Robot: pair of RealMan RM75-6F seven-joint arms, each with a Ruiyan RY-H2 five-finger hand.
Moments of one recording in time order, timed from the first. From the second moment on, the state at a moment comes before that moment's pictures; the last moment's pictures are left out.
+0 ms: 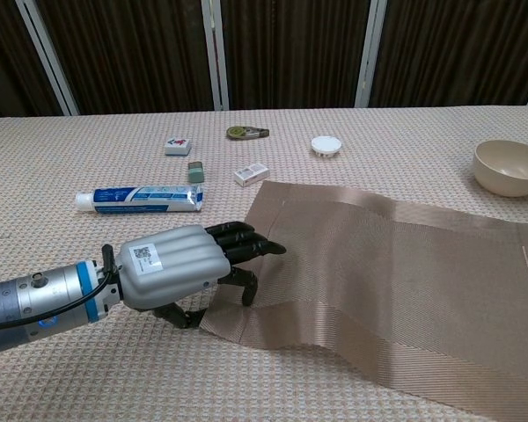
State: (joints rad) left arm -0.78 -1.89 0.13 -0.84 1.86 1.12 -0.07; right arm 0.11 -1.16 0.12 -1.64 -1.51 1.63 0.02
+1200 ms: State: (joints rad) left arm -0.70 -1.69 0.11 -1.36 1.68 1.09 0.17; right arm 0.09 -1.16 0.12 -1.67 -1.56 1.65 0.01
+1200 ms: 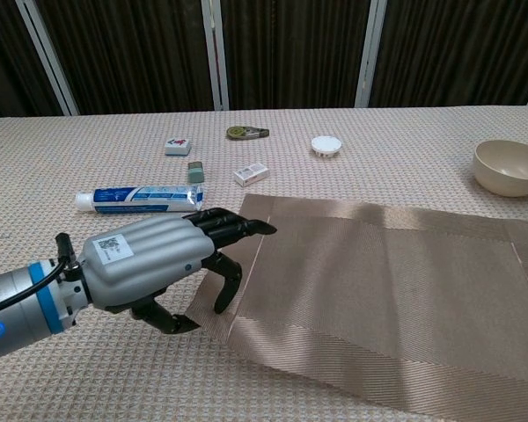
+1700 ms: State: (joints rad) left arm -0.61 -1.47 0.17 -1.72 1.48 0.98 0.46; right arm 0.08 -1.15 0.12 -1.68 -1.58 1.66 0.00
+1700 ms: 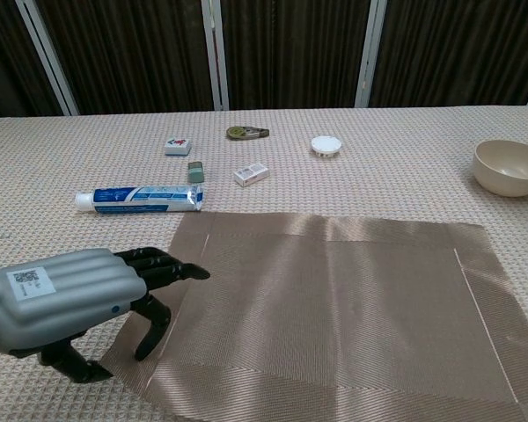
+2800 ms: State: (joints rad) left arm -0.57 -1.36 0.24 -1.82 1.49 0.92 0.42; right arm 0.07 -1.16 0.12 -1.68 -1.59 1.66 -0.01
